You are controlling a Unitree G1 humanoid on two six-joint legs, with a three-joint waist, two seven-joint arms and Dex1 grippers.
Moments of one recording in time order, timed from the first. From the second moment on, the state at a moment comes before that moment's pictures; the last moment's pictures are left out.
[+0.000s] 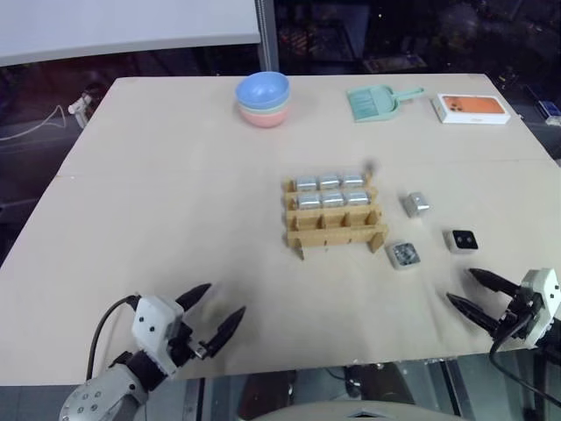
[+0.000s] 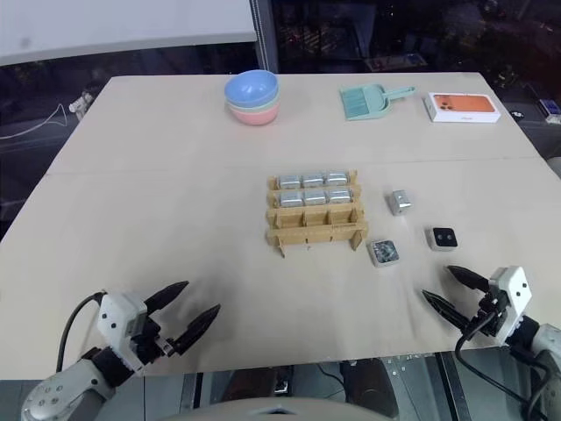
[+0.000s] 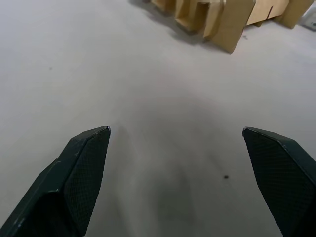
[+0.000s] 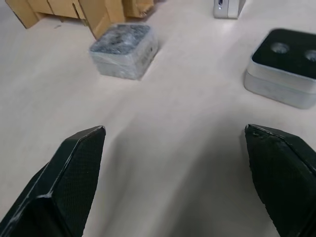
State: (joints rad) left arm 0.61 0.46 0.27 -0.54 -0.43 0.15 -0.74; right arm 0.34 -0.61 -0.37 -0.06 0.56 0.11 1.05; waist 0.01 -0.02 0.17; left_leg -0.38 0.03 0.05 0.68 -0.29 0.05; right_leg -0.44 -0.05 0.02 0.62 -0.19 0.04
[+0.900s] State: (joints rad) left arm 0.32 0.92 0.49 -0.54 -0.80 0.35 -1.26; right arm 0.16 -0.44 -0.34 -0.17 0.45 0.33 0.49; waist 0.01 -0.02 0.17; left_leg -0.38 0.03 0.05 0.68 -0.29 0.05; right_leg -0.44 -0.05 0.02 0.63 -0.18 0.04
